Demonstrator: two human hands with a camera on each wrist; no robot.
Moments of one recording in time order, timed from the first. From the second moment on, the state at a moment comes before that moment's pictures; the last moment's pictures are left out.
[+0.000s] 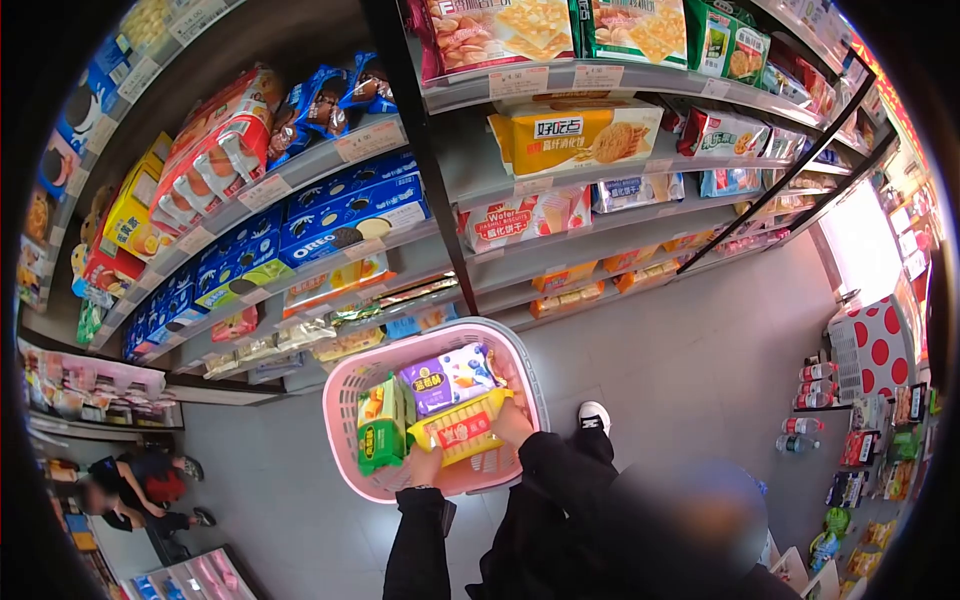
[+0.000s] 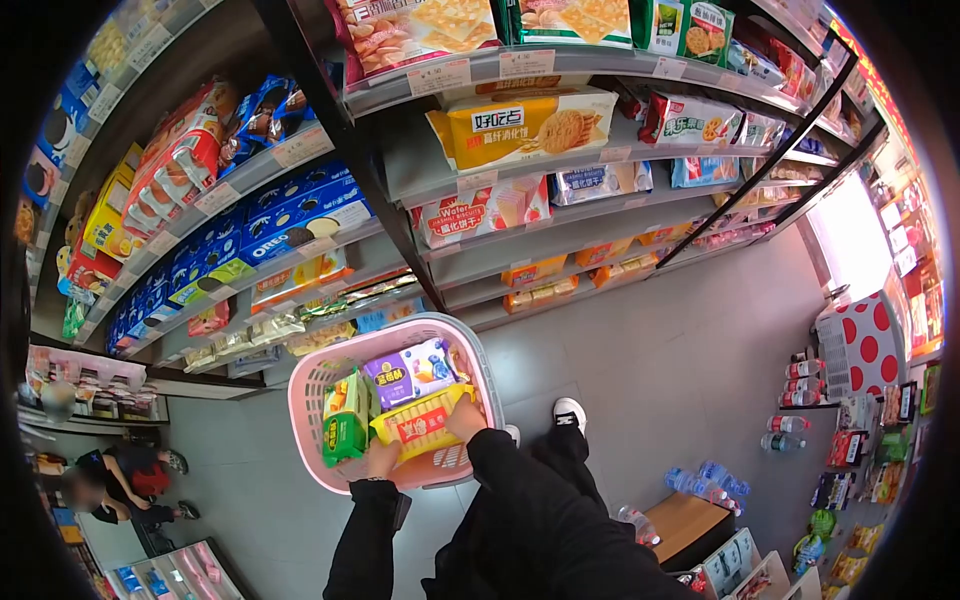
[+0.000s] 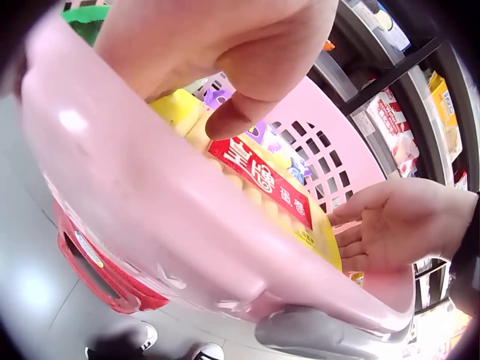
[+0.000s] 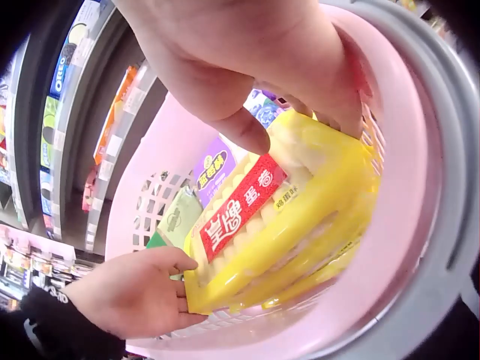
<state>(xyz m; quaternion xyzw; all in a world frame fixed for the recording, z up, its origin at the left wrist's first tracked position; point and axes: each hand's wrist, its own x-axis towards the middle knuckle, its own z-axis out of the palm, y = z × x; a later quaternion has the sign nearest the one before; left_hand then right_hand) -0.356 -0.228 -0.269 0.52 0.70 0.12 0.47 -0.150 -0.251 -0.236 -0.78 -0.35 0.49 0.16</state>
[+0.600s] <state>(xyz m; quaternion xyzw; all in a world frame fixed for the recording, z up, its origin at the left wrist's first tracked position) -0.334 -0.264 -0.149 0.35 0.60 0.39 0.61 -0.129 -0.270 -0.107 -0.71 -0.55 0.37 0.24</state>
